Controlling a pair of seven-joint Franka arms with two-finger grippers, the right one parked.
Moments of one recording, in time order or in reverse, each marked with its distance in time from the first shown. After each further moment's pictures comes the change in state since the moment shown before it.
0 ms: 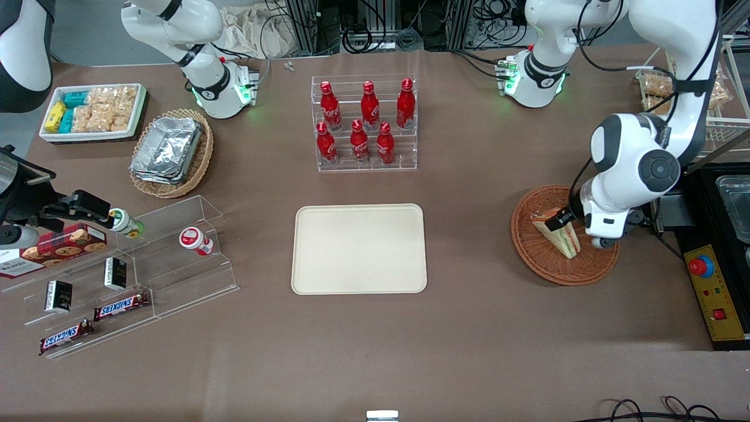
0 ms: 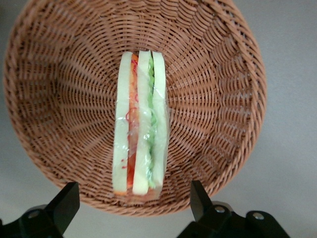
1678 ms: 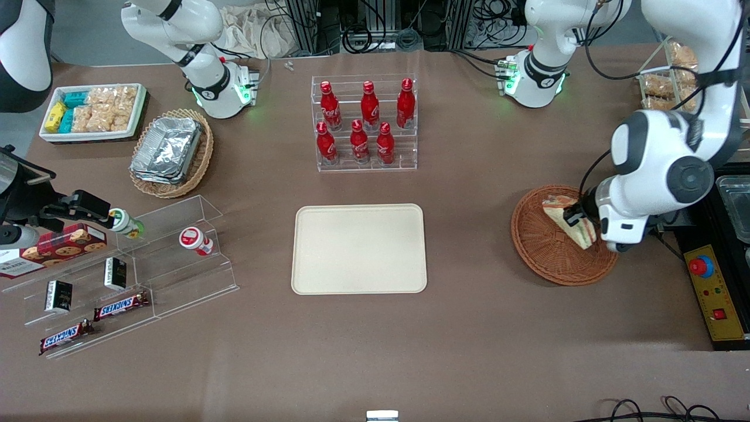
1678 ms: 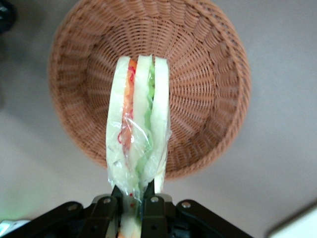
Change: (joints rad) arm 0.000 -0.030 -0.001 0.283 0.001 -0.424 -0.034
